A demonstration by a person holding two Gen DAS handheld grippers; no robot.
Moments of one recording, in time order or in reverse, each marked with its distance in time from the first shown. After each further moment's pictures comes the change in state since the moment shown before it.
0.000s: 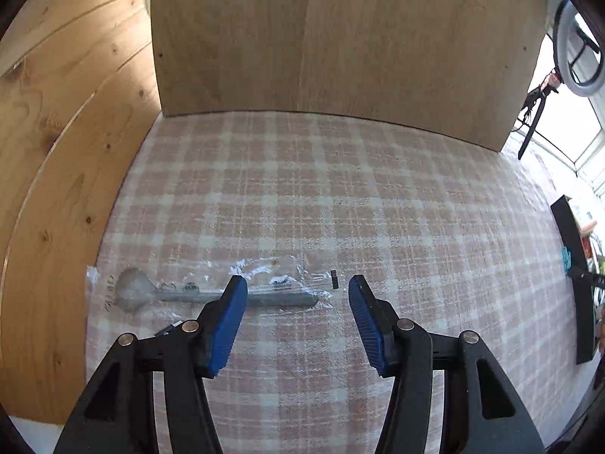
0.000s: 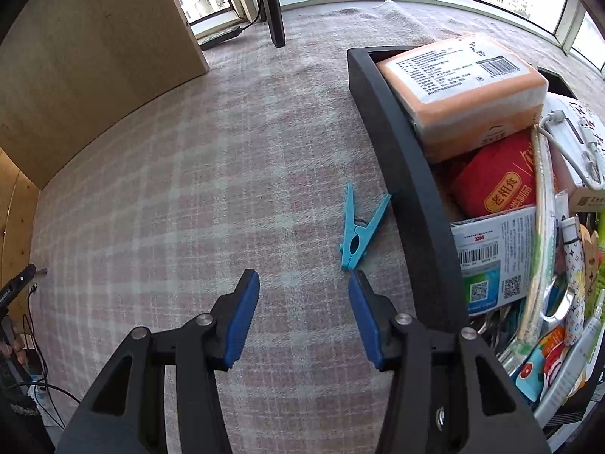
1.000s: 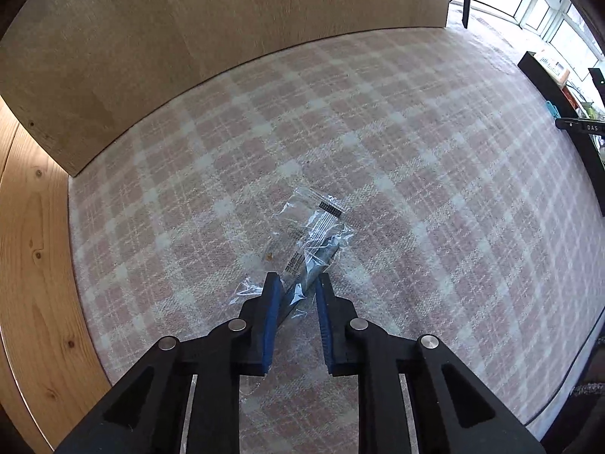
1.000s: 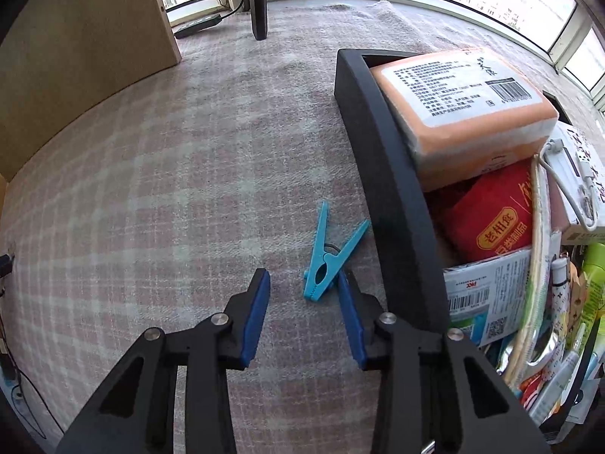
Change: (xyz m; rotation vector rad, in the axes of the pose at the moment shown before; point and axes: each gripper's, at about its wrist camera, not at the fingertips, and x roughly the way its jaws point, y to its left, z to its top) left arm 0.043 -0.006 0.016 0.417 0.236 -0.118; right arm 0.021 0.003 0.021 -0.040 0.033 -0.124
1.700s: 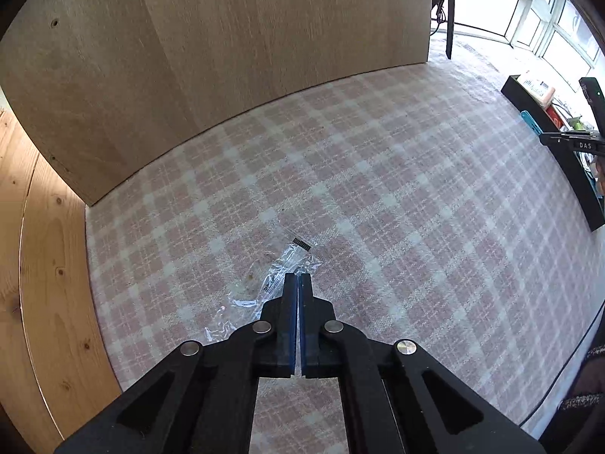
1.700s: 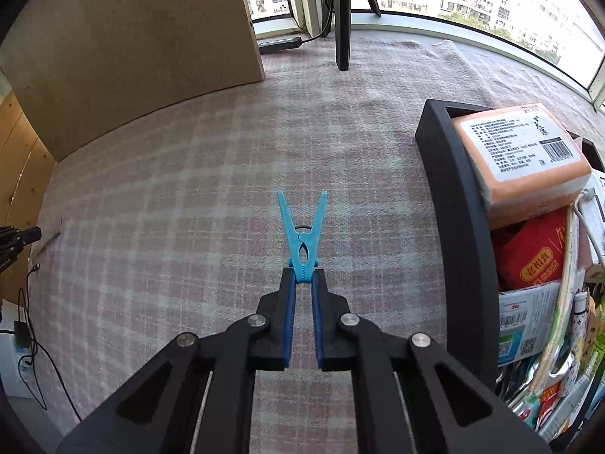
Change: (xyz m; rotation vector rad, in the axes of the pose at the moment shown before) left arm -0.038 -0.026 0.017 0.023 -0.080 0.022; right arm -0.033 0.039 -0.008 -0.106 -0.094 0.193
